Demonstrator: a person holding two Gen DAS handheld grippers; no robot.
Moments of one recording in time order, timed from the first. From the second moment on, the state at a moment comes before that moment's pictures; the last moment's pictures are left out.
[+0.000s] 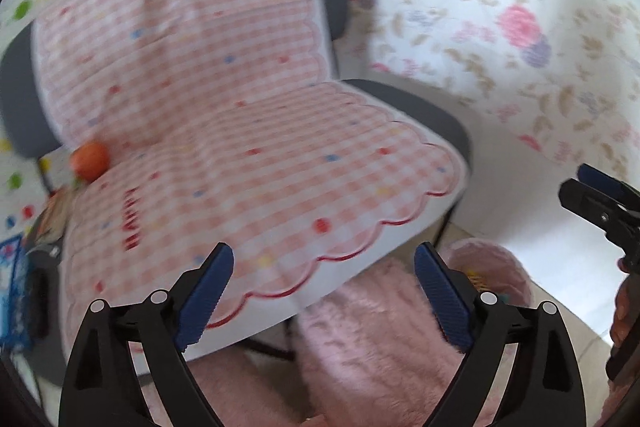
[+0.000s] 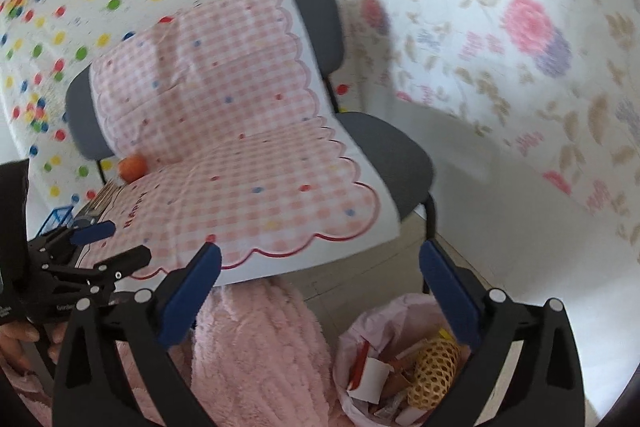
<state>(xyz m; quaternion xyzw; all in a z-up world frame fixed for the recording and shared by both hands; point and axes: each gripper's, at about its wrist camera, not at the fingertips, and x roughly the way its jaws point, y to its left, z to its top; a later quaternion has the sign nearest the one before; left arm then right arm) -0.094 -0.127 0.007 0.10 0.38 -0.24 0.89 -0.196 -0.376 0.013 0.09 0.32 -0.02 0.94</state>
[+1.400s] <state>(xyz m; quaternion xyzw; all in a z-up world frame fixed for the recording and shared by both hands) -0.103 0.014 0.039 0.06 0.40 0.00 0.92 -0.146 -0.253 0.031 -0.02 0.33 0.09 0.94</state>
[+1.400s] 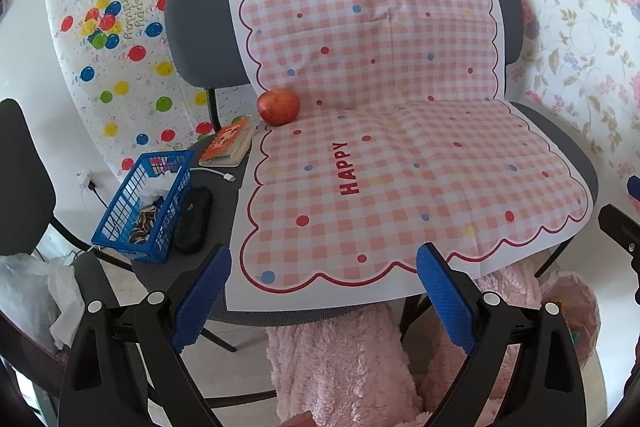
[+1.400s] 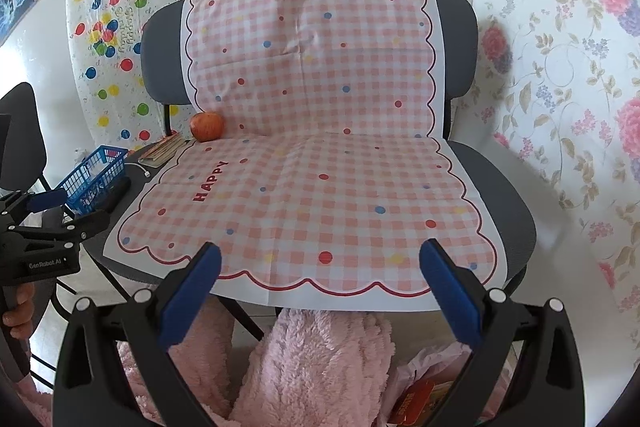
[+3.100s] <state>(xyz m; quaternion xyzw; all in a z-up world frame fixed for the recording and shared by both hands) -0.101 0.009 0.034 0.06 0.40 0.00 0.91 -0.146 -0.258 0.024 -0.02 0.33 0.08 0.94</state>
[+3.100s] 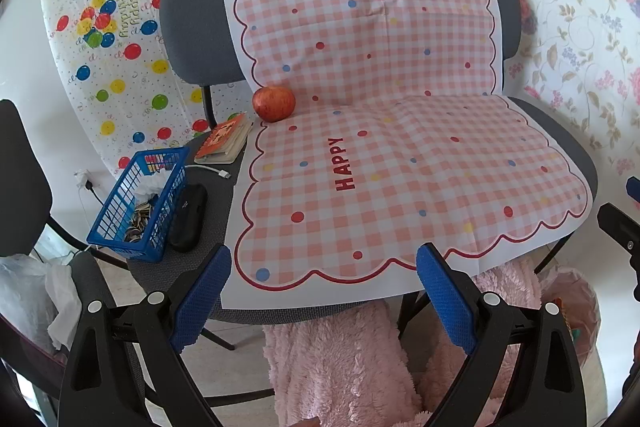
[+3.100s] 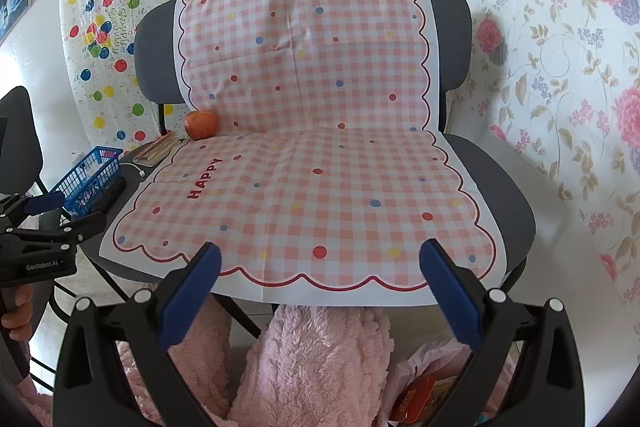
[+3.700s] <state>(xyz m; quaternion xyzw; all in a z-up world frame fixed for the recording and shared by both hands) -0.084 0.010 0.021 0.07 0.41 -0.01 0.91 -0.116 -0.273 0.011 -0.02 0.34 0.07 0.94</state>
